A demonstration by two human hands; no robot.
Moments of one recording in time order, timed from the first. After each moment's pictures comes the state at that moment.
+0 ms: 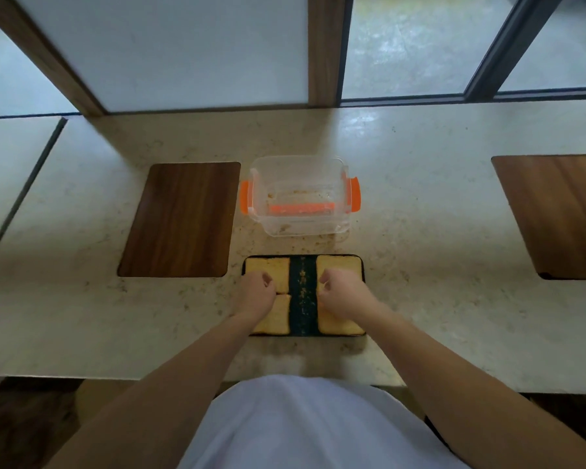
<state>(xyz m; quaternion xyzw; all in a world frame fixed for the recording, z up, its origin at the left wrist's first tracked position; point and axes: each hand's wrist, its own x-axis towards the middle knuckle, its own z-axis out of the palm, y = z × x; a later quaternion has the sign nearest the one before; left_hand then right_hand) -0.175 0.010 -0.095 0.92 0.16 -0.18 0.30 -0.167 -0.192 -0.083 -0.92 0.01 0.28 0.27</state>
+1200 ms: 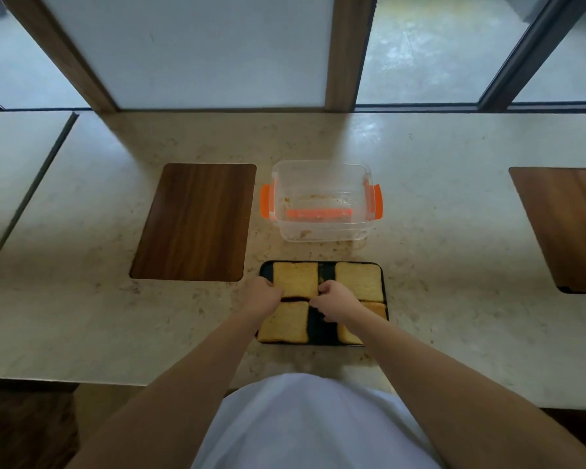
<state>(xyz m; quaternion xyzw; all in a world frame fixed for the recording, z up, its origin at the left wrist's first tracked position) -0.164 0.037 -0.088 0.85 0.27 -0.24 0.38 -0.161 -0.137 -0.113 -0.82 0.17 0.36 0.41</state>
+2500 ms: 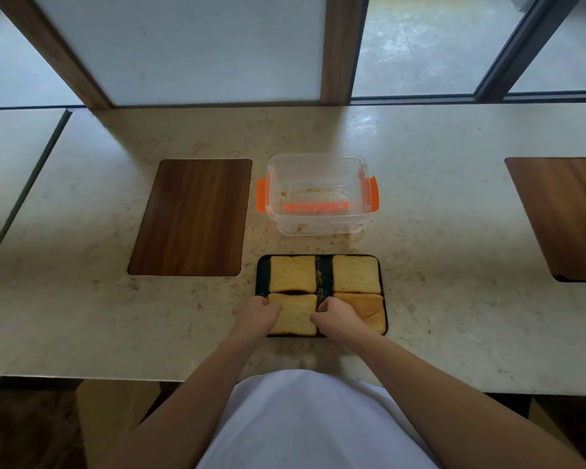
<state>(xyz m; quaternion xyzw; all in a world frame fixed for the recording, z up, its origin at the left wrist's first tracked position) -0.218 0.038 -0.083 0.81 0.25 -0.26 0.45 -0.209 -0.141 -0.106 -0.84 0.14 0.37 0.38</state>
